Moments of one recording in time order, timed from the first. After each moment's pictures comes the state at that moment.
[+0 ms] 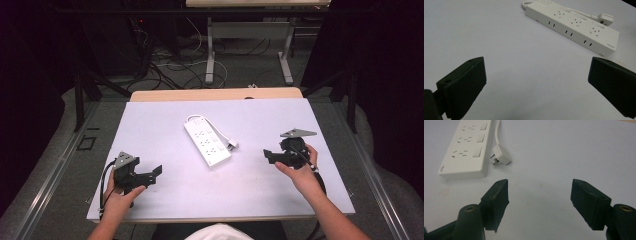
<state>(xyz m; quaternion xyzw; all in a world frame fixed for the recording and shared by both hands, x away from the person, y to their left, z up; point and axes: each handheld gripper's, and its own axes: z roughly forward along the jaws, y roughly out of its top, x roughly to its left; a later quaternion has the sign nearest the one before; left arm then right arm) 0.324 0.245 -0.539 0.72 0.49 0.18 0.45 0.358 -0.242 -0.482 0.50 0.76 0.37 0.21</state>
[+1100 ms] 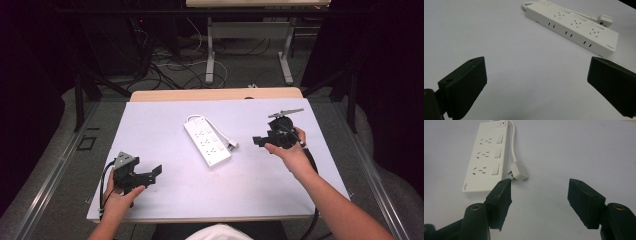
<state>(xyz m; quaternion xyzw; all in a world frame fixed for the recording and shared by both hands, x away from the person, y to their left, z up) 0.324 0.246 -0.538 0.72 0.49 0.19 0.46 0.399 -0.214 -0.448 0.51 0.77 0.36 0.14</state>
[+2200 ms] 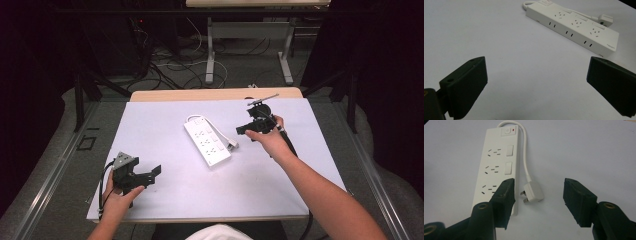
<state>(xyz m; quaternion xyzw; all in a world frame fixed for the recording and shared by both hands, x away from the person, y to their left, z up) 0.323 0.247 -0.539 0.72 0.49 0.19 0.46 0.446 -0.166 -0.446 0.51 0.79 0.33 0.11</state>
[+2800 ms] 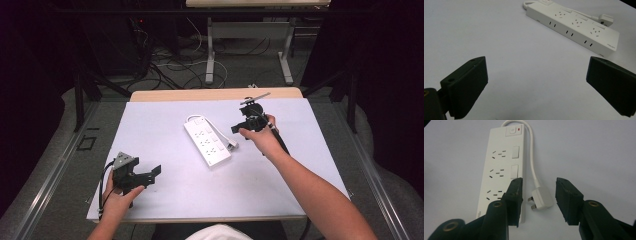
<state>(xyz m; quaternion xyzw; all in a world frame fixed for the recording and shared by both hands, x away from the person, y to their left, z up) 0.323 0.248 -0.539 0.72 0.50 0.19 0.46 0.459 -0.148 -0.454 0.51 0.79 0.33 0.08</state>
